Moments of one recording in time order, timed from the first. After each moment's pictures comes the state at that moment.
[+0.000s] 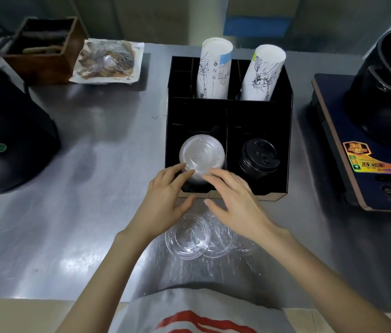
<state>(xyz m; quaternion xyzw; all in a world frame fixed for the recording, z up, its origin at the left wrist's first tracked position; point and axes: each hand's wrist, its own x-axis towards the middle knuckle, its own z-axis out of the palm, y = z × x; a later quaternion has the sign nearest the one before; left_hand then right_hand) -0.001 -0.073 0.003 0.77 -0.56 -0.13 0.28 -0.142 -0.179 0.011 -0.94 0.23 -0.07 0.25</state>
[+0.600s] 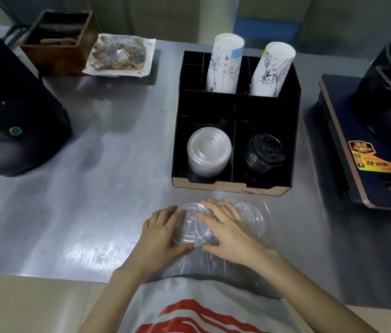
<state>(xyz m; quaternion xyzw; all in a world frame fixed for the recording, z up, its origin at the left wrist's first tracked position) -0.036 0.001 -0.056 0.81 -0.51 -0.19 0.22 -0.166 -0.132 -0.018 -0.95 0.15 0.11 0.23</state>
